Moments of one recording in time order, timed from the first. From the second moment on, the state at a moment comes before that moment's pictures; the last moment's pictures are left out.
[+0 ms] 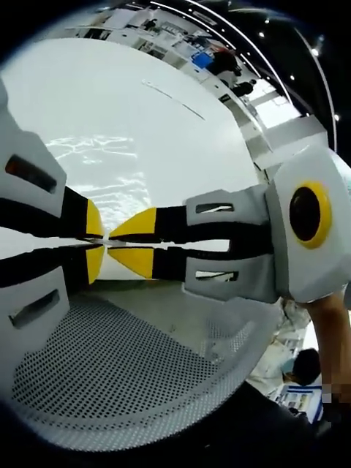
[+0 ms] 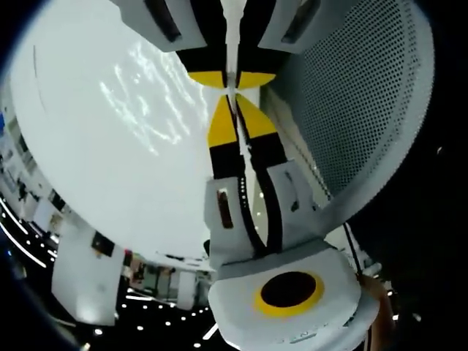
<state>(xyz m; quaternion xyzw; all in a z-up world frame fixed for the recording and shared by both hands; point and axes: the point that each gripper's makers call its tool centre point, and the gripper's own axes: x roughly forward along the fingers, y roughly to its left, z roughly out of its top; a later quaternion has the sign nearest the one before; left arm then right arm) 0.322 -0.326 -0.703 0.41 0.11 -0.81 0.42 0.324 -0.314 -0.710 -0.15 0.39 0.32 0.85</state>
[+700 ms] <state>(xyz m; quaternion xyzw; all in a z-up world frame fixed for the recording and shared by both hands) 0.326 -0.323 -0.695 0.40 0.09 -0.80 0.43 0.324 -0.318 -0.711 -0.16 0.39 0.32 0.85</state>
